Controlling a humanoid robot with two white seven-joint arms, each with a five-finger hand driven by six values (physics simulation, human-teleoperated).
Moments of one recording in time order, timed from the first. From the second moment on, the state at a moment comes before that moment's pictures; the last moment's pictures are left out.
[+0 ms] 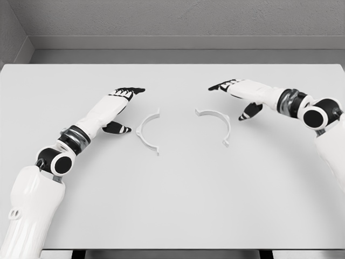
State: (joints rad) left arm -0.29 0.17 -0.12 -1.37 -0.81 -0.38 -0.31; right arm -0.63 -0.45 0.41 -1.18 0.57 -0.44 0.61
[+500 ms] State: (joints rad) left arm -0.29 0.17 -0.12 -1.37 -0.81 -0.39 -0.31; right arm -0.63 -0.40 0.43 -1.16 0.58 -0.44 0.61
